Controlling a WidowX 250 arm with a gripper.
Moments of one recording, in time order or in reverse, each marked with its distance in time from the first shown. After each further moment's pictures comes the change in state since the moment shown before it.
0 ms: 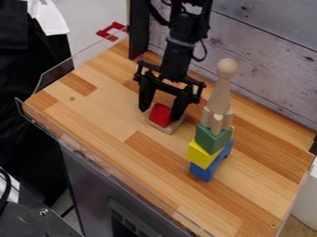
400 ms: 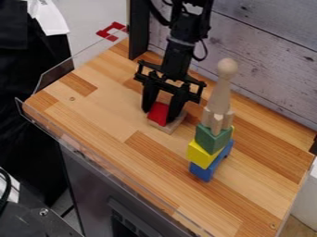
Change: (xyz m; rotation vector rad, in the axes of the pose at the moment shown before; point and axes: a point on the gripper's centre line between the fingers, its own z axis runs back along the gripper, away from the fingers) arm 0.001 -0.001 0.005 0.000 0.008 -0.009
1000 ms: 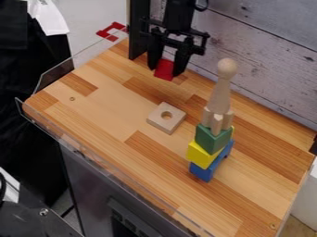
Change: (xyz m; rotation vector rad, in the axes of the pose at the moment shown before) arm 0.034 0.025 0.045 -0.064 -0.083 0.007
